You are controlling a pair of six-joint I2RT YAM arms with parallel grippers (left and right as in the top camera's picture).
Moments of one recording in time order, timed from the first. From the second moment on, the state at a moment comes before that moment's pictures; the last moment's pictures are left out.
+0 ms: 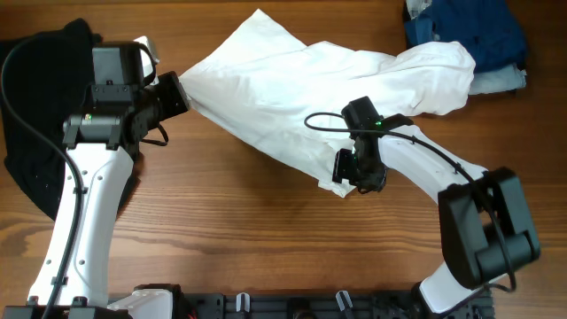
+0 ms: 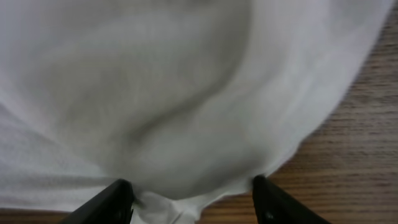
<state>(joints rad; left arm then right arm) -0.03 1.41 1.30 -0.75 0.12 -0.37 0.36 1.80 1.03 -0.80 -0.13 0.55</state>
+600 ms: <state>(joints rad) -0.03 1.19 1.31 -0.88 0.03 -0.38 0.23 1.34 1.20 -1.39 -0.13 0.44</state>
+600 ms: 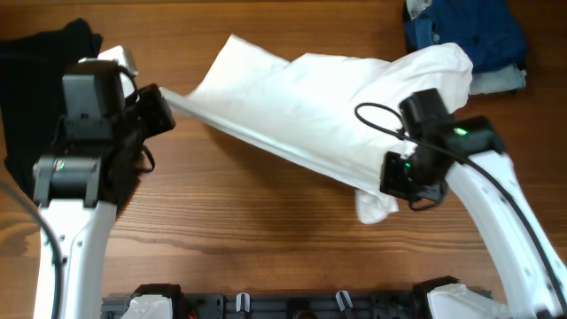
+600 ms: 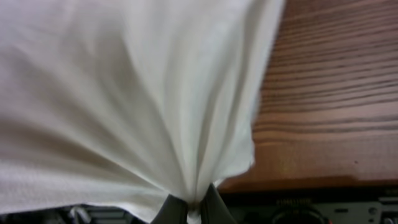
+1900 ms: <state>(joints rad) -0.02 1.56 1.32 -0.89 -0.01 -0.38 0.29 2.02 1.45 -1.08 -0.14 0.21</state>
